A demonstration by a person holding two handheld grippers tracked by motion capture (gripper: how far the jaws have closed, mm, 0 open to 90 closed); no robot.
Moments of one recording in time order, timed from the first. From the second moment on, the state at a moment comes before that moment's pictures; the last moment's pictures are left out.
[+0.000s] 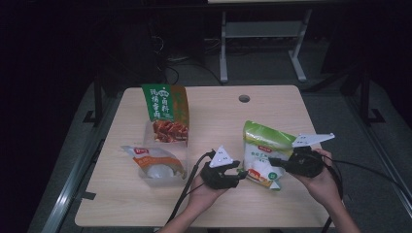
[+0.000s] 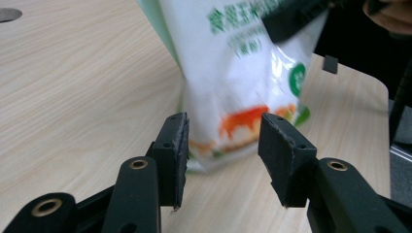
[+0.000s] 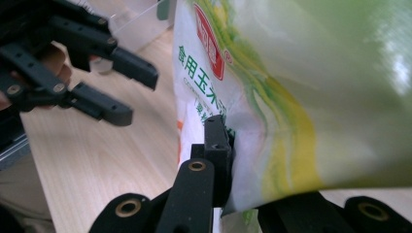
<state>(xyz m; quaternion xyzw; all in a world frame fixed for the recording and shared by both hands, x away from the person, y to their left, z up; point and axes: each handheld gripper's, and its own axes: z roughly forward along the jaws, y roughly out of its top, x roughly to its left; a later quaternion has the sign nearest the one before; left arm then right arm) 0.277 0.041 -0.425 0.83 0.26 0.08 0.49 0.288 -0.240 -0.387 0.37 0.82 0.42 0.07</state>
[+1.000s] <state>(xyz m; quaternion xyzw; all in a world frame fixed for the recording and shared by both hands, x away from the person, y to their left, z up) 0.243 0.073 -0.431 0.85 0.20 0.08 0.48 0.324 -0.184 -0.342 0.32 0.83 0.45 0.07</state>
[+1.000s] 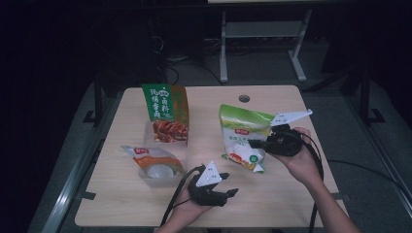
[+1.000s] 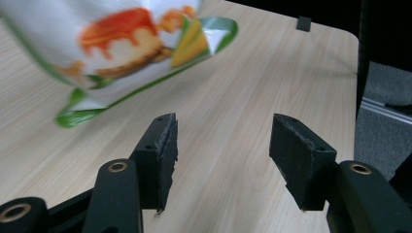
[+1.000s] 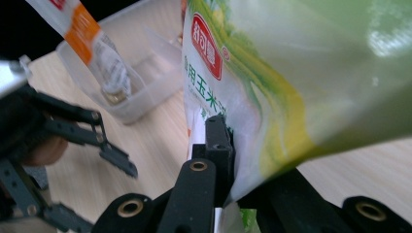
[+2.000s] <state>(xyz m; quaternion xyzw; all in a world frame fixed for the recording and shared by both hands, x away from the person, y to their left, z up) 0.233 0.083 -0.441 0.85 0.19 0.05 0.49 0.359 -0.081 -0.308 0.24 0.85 0.48 0.03</state>
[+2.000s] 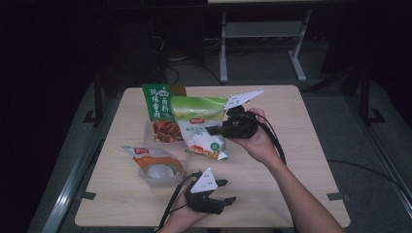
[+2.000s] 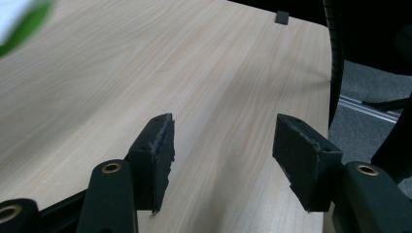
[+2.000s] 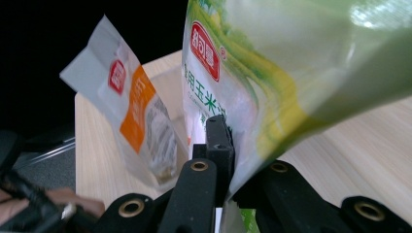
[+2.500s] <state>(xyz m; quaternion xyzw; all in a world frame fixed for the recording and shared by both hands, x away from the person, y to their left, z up) 0.232 0.089 -0.442 0.85 0.19 0.05 0.48 0.380 -0.015 -0.311 0.21 0.85 0.48 0.01</state>
